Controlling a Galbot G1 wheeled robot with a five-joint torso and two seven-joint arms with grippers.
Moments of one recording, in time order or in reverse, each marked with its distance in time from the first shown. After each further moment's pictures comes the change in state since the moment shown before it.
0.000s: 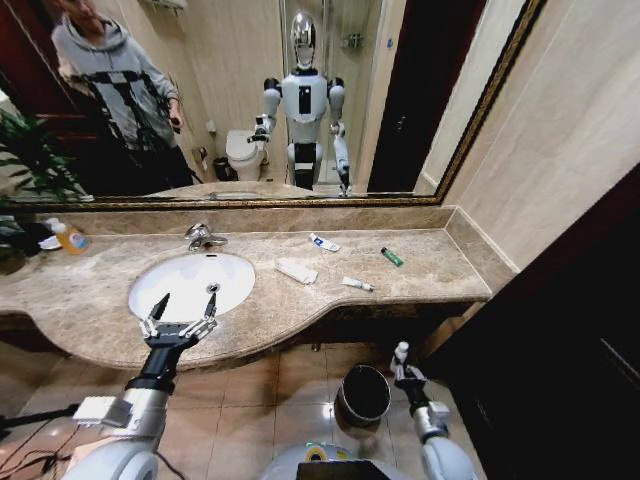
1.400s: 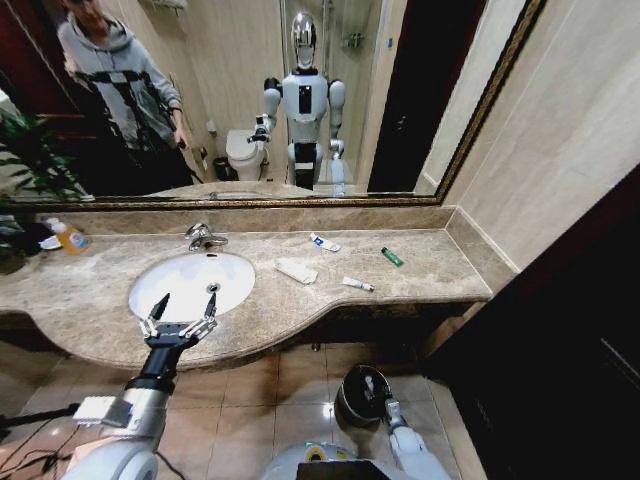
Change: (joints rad) left arm 0.000 0.000 0.000 0.000 0.000 0.000 0.000; right arm 0.373 0.080 0.003 -0.745 -0.214 0.097 -0.023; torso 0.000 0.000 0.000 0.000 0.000
